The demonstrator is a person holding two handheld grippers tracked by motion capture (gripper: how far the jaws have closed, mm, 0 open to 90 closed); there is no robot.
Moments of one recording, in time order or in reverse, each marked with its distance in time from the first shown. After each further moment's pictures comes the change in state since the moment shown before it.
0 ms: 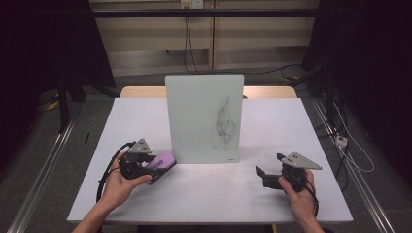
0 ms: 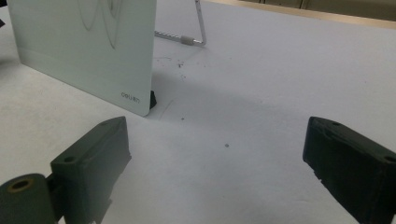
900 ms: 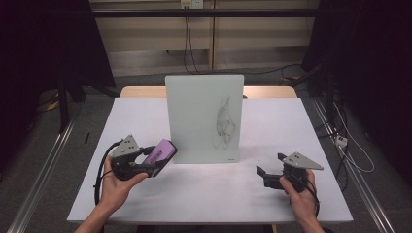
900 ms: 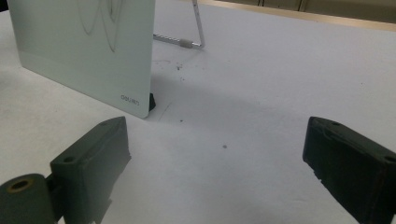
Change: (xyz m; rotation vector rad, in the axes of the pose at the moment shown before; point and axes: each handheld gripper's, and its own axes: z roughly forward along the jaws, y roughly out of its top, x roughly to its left) left arm -0.014 0.006 -0.029 -0.301 0.000 0.019; right arm -0.001 0.000 -0.002 -0.010 -0.003 0.007
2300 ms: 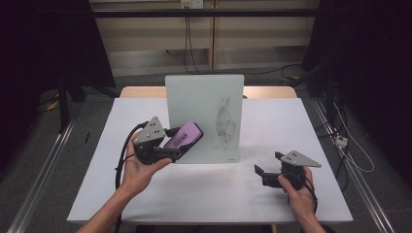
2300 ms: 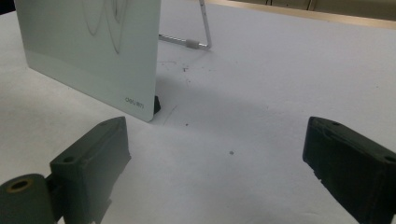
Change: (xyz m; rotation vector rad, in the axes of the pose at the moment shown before) left arm -0.029 0.078 0.036 -0.068 -0.038 0.137; right arm -0.001 0.002 0.006 0.002 0.031 0.000
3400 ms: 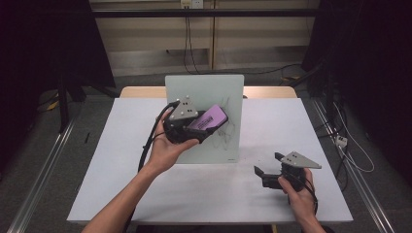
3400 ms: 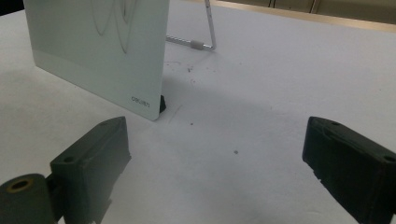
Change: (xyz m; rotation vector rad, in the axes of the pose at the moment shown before) left arm 0.003 0.055 0.059 0.029 -0.010 0.075; right arm 0.003 -0.001 -0.003 -0.002 0.010 -0.015
